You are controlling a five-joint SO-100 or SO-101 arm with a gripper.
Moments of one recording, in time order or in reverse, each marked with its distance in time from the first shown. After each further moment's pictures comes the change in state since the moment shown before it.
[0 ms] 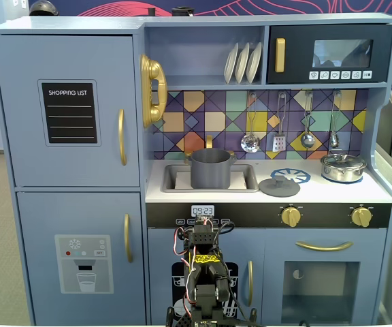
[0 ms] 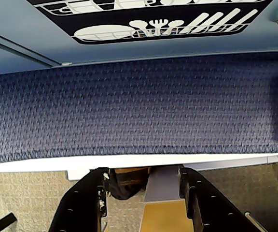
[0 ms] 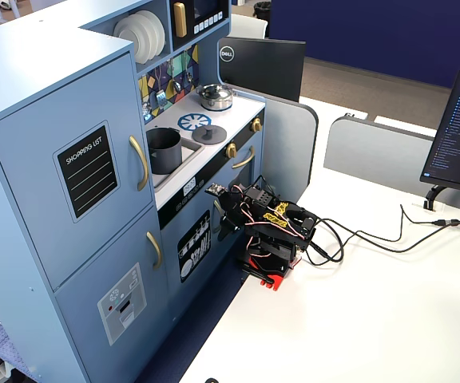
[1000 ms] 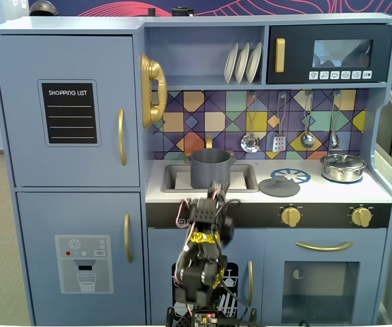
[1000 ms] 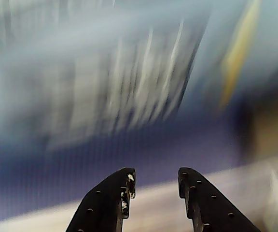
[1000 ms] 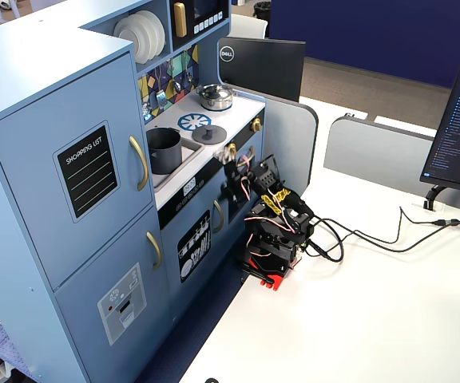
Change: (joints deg) arm 17.8 -15.4 -31.1 -8.6 -5.9
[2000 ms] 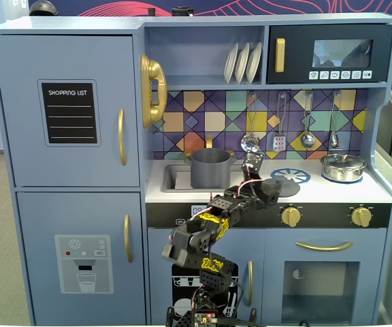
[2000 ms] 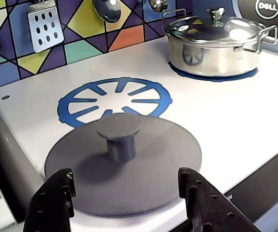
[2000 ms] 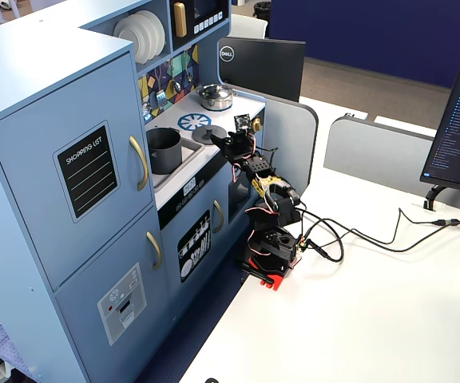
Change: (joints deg) arm 21.0 -22.1 2.3 -70.0 4.0
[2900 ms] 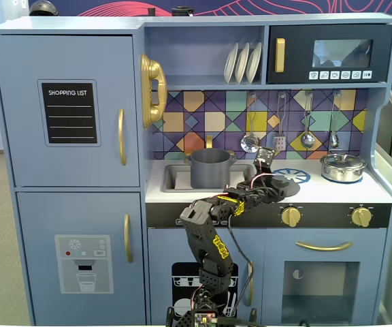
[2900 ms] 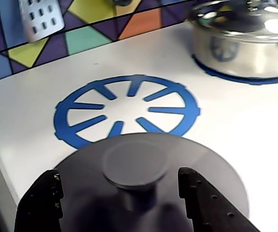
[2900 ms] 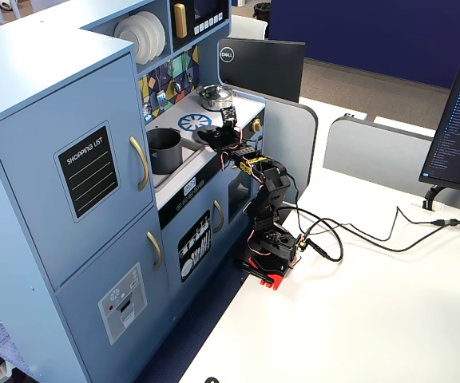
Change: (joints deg) arm -2.2 -30.1 -16.5 -11.1 0.0
